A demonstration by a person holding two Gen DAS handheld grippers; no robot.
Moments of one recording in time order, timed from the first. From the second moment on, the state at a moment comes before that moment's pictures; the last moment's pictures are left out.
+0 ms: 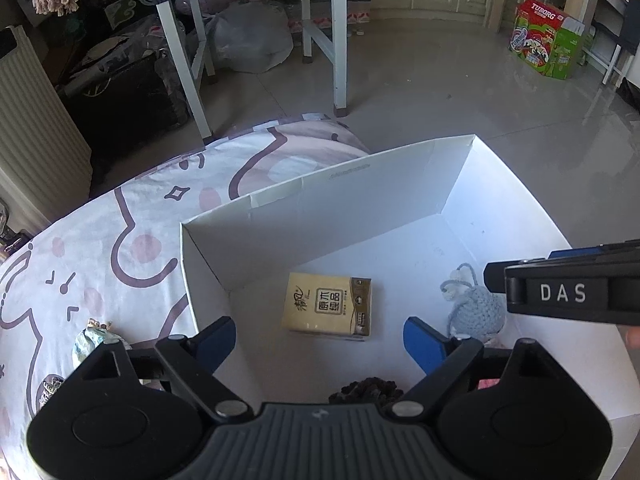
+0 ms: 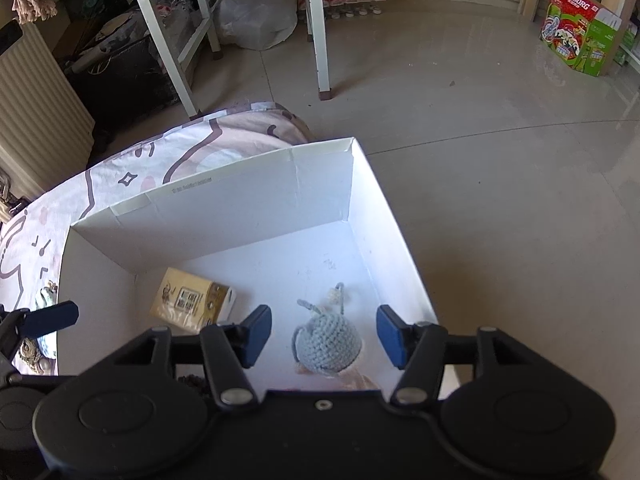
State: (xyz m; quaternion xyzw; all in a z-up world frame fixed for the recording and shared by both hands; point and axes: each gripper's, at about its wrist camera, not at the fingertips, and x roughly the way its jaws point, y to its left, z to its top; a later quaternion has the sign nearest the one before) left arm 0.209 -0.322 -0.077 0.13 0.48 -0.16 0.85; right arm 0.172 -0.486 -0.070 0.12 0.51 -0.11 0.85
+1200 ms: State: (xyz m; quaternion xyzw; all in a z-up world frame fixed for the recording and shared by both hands) left arm 0.159 -0.270 -0.005 0.12 0.45 -0.17 0.87; right arm 0.101 -0.467 0.005 0.11 0.43 -0.12 0.89
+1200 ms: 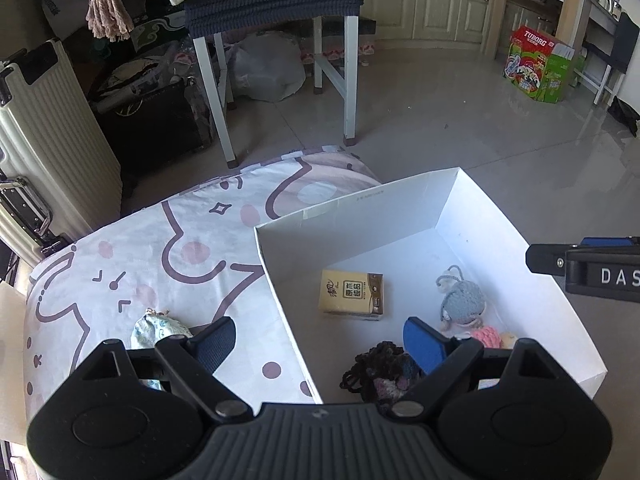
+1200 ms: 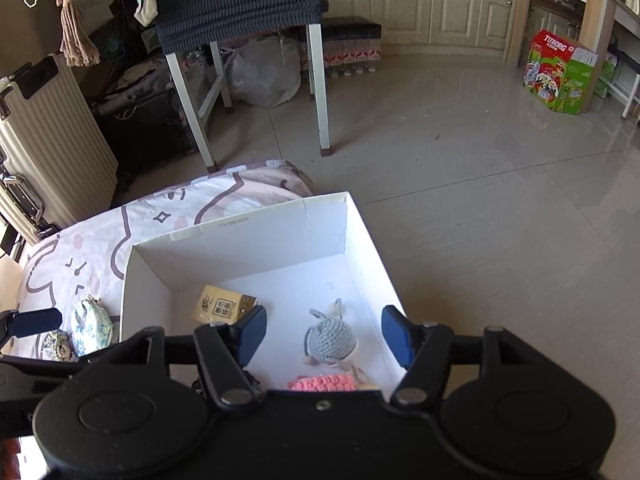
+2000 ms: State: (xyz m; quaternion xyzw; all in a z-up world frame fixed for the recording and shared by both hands) left arm 0.109 -0.209 0.015 0.07 0.44 -0.17 0.88; right arm 0.018 -0.415 0.027 0.06 0.38 -0.14 0.91
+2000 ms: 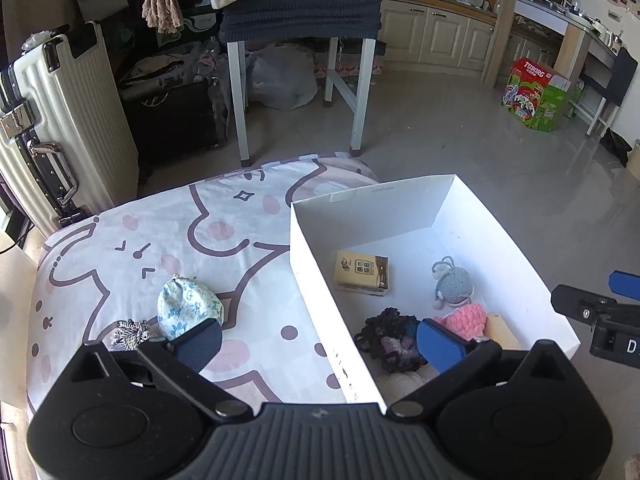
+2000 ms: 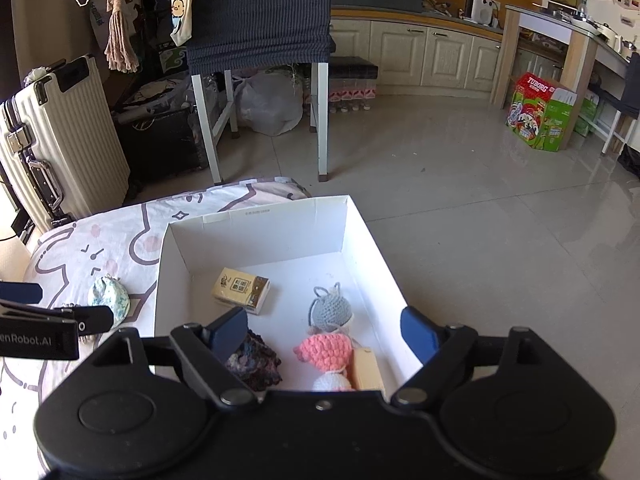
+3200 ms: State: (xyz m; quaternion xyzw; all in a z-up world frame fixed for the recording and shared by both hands) left arm 0.106 -0.150 0.003 0.05 0.43 -0.14 0.89; right arm 0.014 -0.398 0.012 0.08 0.39 -0.16 0.90
